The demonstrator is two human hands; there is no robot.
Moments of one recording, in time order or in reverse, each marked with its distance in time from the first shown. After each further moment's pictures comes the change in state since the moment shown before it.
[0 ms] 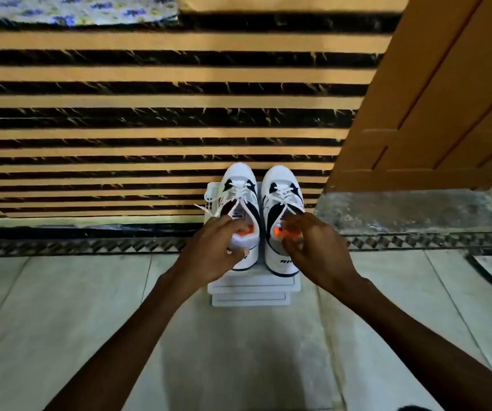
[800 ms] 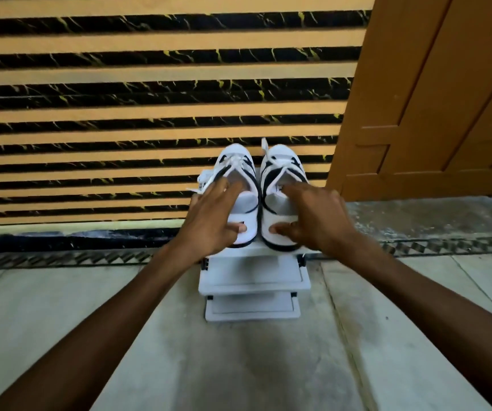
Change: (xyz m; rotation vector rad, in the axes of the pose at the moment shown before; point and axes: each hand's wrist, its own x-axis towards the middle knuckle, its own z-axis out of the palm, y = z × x) left_hand 0.009 -0.035 0.097 0.283 0.266 0.111; right_hand -0.001 0.061 0.087 -0.309 0.215 -0.287
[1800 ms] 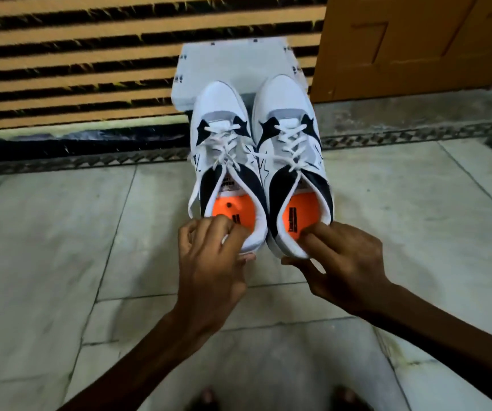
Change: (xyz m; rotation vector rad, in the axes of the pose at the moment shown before) left_hand -0.315 0.098 0.085 -0.045 0.398 0.114; right_hand -0.329 -0.070 0.049 0.042 0.407 -0.254
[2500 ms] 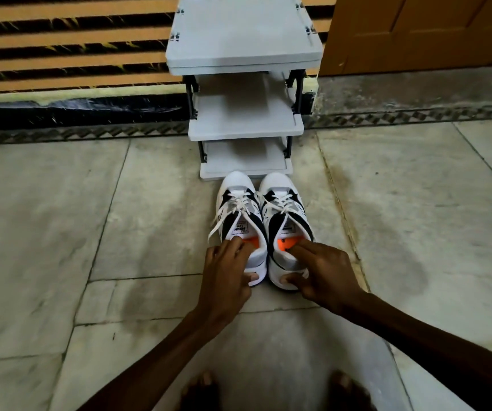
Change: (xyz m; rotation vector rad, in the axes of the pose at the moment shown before) left_hand -0.073 -0.031 0.089 -0.094 -0.546 -0.237; right_hand -0.076 0.005 0.072 0.151 -0.608 0.285
